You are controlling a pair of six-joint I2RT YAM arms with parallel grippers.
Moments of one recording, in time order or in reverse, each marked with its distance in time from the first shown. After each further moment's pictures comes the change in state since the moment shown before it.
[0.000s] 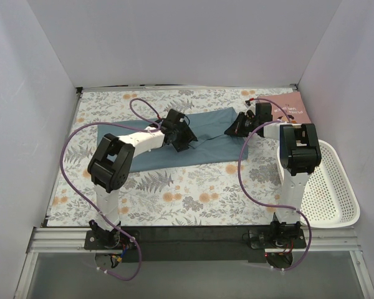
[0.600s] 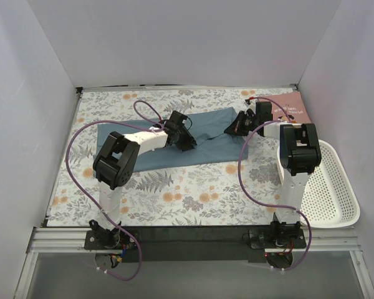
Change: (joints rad) left arm -0.009 0.066 0.032 0.011 0.008 -0.044; right arm 0.000 0.000 0.013 0.001 -0.023 -0.002
